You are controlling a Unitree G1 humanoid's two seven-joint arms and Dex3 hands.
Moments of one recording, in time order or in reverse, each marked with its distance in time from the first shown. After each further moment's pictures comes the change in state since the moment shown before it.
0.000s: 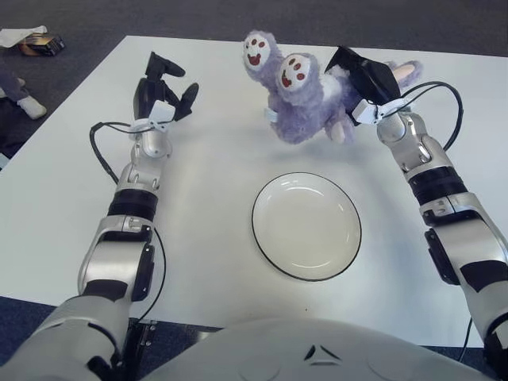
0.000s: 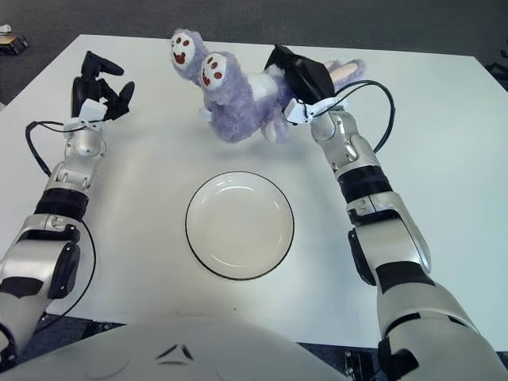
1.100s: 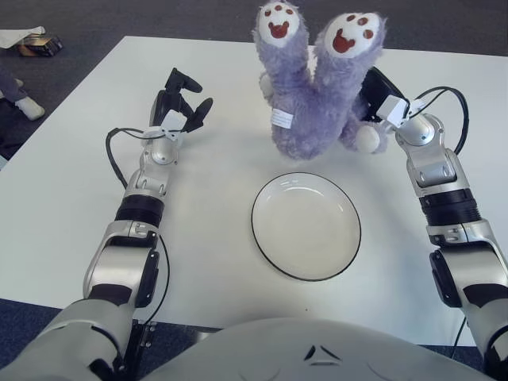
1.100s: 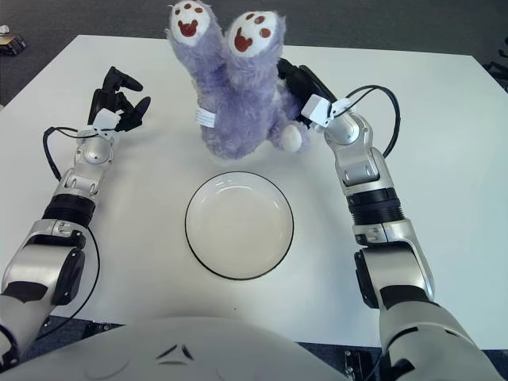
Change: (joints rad) left arm 0.016 -0.025 -0.019 0.004 -0.015 -0.007 -0.096; right arm 0.174 -0.002 -0.148 -0.405 0.338 0.222 0.489
